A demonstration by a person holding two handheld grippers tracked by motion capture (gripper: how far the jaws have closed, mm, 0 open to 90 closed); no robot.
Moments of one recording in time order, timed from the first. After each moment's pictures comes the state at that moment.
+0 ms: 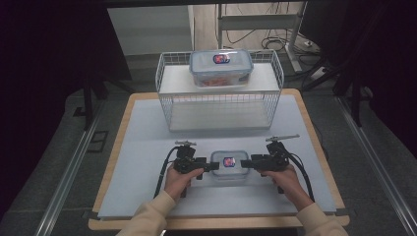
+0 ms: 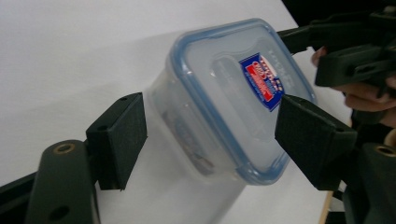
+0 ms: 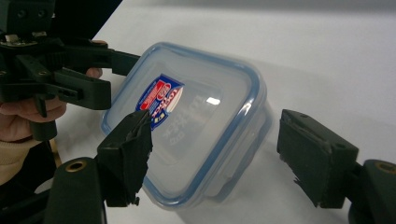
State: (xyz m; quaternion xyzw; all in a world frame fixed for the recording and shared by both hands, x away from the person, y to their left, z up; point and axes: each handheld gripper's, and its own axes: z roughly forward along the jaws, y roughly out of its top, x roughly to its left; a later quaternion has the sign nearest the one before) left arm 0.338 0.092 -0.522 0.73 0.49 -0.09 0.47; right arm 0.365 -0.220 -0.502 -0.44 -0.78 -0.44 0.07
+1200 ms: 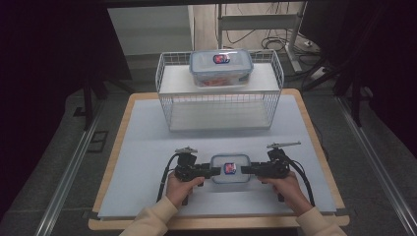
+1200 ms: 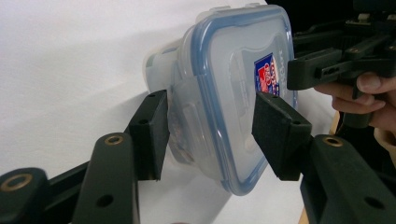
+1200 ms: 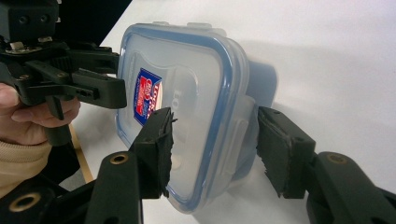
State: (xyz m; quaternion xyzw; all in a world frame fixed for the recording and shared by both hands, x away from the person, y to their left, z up) left arm 0.313 0.087 -0.521 0.73 0.47 -0.07 0.49; right arm 0.345 -0.222 -0.507 -0.44 -0.77 -0.45 0.09
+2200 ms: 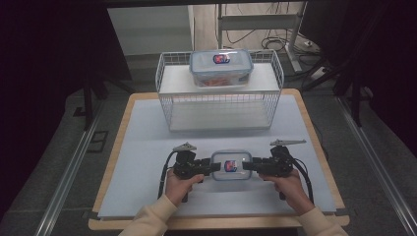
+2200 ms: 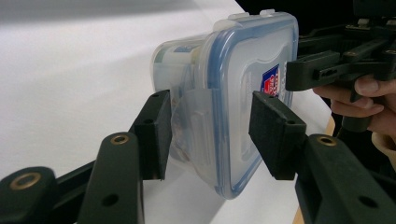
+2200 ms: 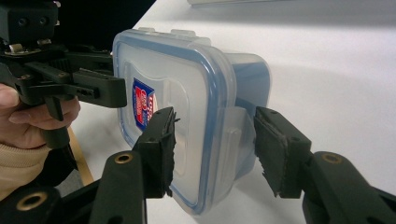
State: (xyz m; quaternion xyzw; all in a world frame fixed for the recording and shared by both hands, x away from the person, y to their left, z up) left arm 0.310 0.087 -0.499 0.73 0.45 -0.04 0.51; right arm 0.339 -0.223 -0.485 -0.42 -0.77 -0.48 0.06
